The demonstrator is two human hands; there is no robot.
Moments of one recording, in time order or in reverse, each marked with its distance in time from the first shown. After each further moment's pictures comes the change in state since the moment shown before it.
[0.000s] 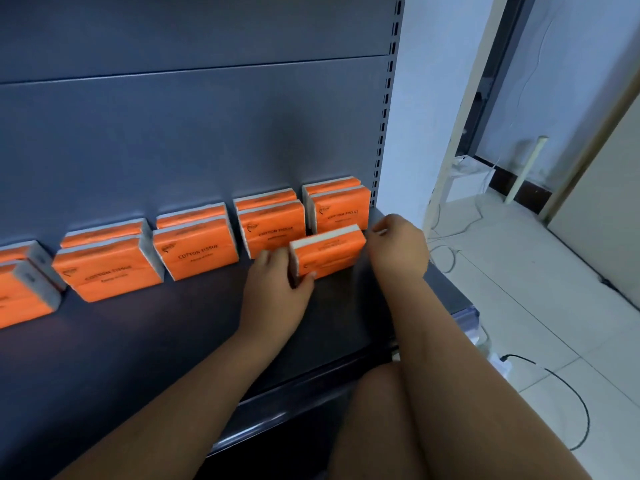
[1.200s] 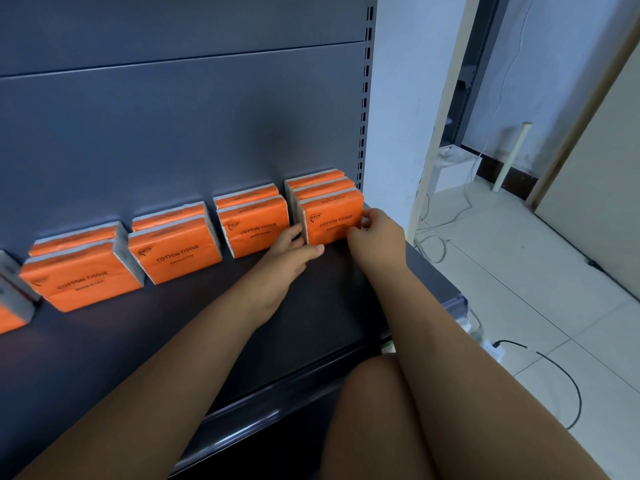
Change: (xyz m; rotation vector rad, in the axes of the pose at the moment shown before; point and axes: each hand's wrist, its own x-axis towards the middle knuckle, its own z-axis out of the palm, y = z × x) left_hand 0.037 0.031 0.006 -0.743 -0.514 -0.468; right_hand -0.016 -0.012 -0.016 0.278 -0.168 0.039
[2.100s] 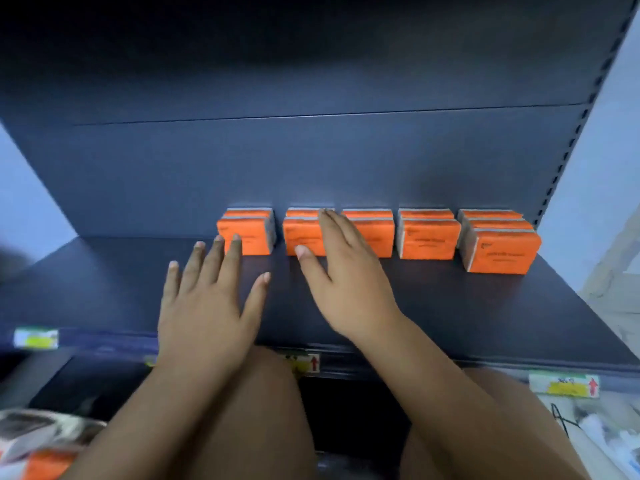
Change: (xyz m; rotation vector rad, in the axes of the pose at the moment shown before) left_hand -0.305 -0.007 -0.152 1.372 1.067 0.012; right_hand -0.225 -0.150 0.077 -0.056 -0.396 -0.903
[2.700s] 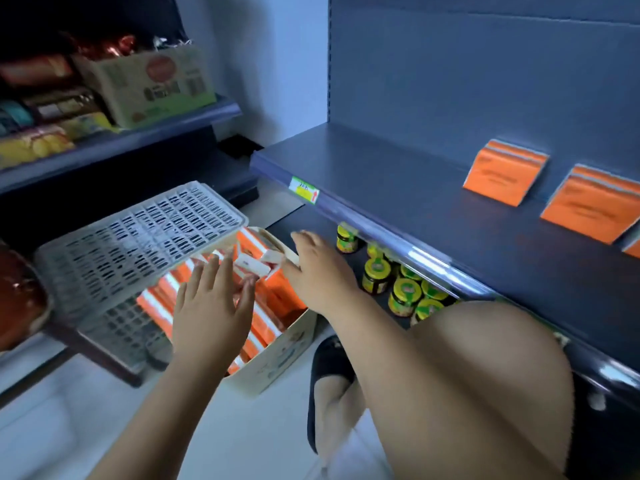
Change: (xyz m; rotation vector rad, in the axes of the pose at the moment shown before) left_hand -0.240 -0.254 -0.045 0.135 -0.109 -0.805; right_hand -0.094 -0.243 0.261 0.162 -0.742 -0.401
